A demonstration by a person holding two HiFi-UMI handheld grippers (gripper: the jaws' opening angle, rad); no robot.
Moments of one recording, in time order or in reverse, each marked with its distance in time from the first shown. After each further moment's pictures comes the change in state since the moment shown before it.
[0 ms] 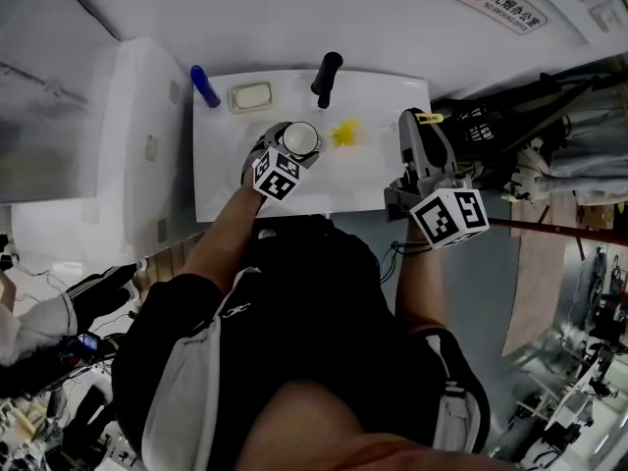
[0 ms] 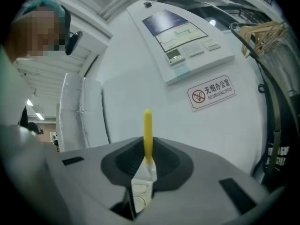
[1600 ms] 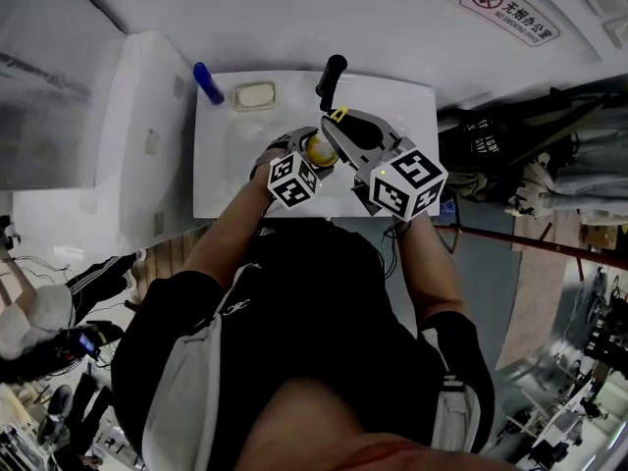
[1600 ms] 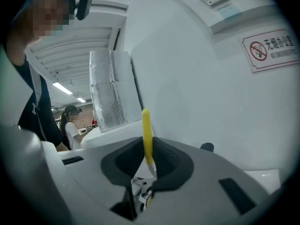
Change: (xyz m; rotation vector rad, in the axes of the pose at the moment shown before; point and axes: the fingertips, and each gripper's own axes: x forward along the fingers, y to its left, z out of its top) left arm 0.015 -0.047 0.023 0.240 0.037 -0.118; right arm 0.061 0.080 -0.093 -0.122 0.360 0.483
